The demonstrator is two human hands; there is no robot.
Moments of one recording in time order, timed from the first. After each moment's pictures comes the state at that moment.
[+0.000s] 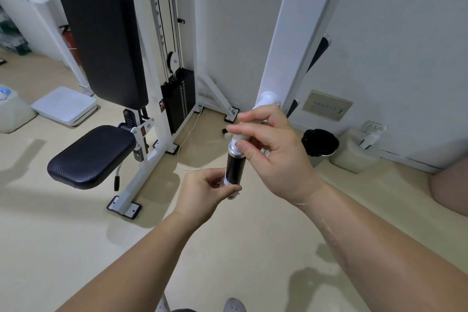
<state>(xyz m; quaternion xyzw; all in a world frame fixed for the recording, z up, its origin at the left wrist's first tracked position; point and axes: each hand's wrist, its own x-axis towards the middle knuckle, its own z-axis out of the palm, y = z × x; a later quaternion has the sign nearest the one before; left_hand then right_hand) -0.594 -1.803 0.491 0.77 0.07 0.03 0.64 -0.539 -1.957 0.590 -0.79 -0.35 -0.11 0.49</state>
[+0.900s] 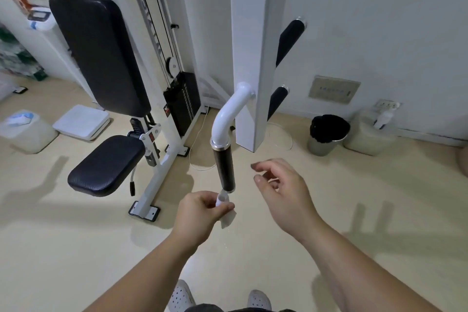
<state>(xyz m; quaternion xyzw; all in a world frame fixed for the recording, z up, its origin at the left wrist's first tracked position) -0.634 -1.819 0.465 0.81 0.20 -0.08 0.54 -0.592 -2.012 0.512 -0.81 -0.11 0.00 0.57</state>
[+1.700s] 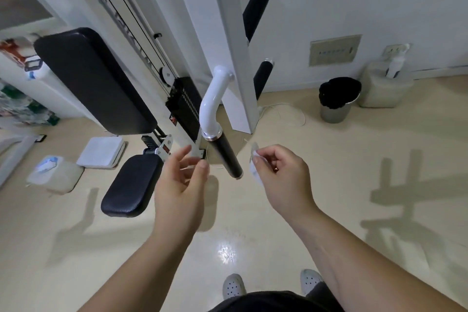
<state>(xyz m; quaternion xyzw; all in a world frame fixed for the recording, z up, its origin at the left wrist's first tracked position) -0.631 -1.783 0.547 0.80 0.14 0.12 0.57 -0.602 -1.957 0.490 -0.72 0.06 -0.07 0.68</state>
